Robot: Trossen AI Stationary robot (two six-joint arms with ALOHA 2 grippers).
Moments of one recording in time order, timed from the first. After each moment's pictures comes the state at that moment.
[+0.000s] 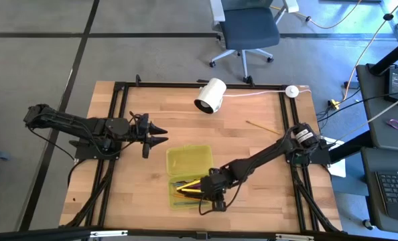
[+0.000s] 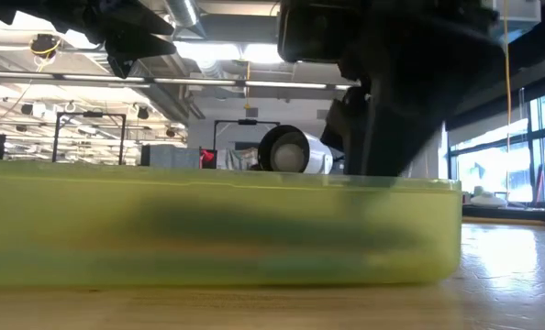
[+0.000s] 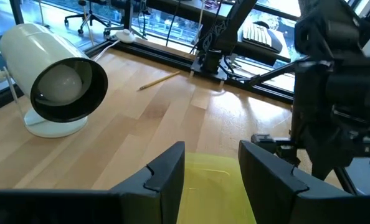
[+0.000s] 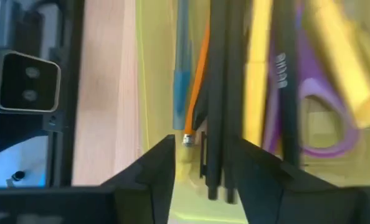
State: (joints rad) left arm -0.15 0.71 0.46 0.00 -0.27 -0.35; right arm 0.42 2.00 1.35 -0.37 -0.17 0.46
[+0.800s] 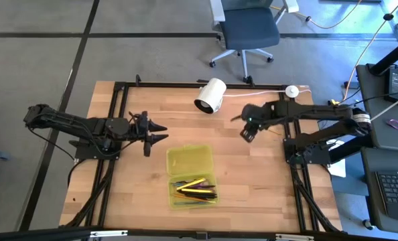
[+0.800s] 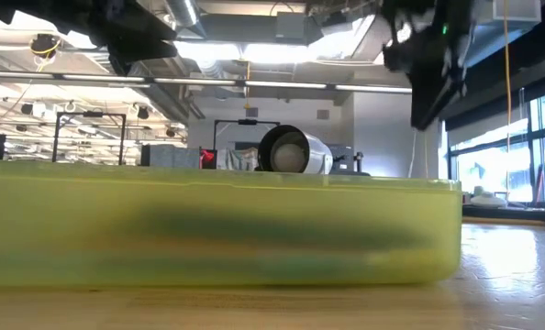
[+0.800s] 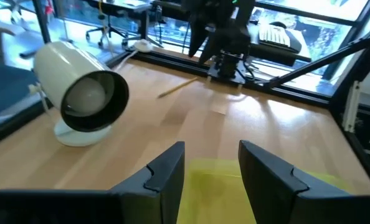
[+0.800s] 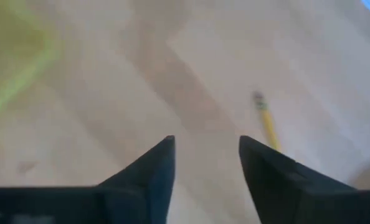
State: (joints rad) left arm -0.15 0.71 0.46 0.00 -0.34 -0.29; right arm -0.15 1.27 1.02 -1.01 0.18 0.52
